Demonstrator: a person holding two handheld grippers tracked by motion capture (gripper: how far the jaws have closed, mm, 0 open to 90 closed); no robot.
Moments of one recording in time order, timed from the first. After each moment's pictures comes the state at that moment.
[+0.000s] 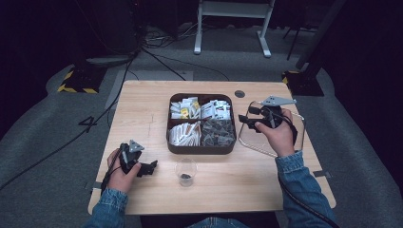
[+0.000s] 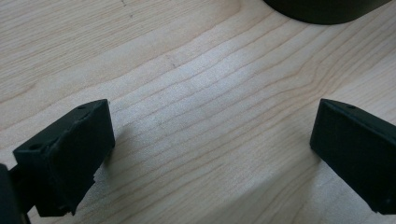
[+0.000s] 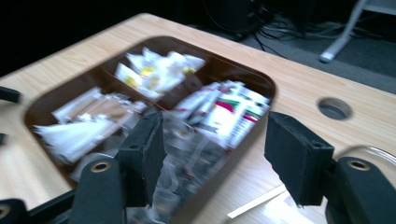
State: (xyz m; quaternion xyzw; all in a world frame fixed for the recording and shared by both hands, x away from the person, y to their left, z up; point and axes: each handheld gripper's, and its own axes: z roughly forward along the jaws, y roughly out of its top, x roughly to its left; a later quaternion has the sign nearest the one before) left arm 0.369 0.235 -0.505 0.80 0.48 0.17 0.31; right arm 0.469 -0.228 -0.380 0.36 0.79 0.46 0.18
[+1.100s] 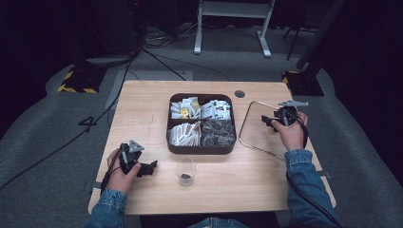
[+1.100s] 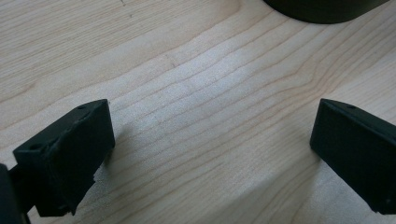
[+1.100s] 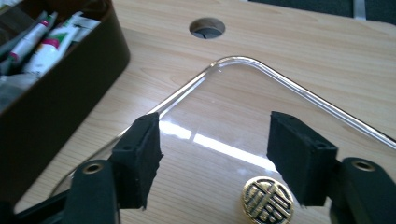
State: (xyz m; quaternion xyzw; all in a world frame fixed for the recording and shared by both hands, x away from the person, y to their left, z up) left arm 0.369 0.235 -0.505 0.80 0.48 0.17 0.31; right arm 0.513 -0.305 -0.439 0.50 0.75 0.36 0.23
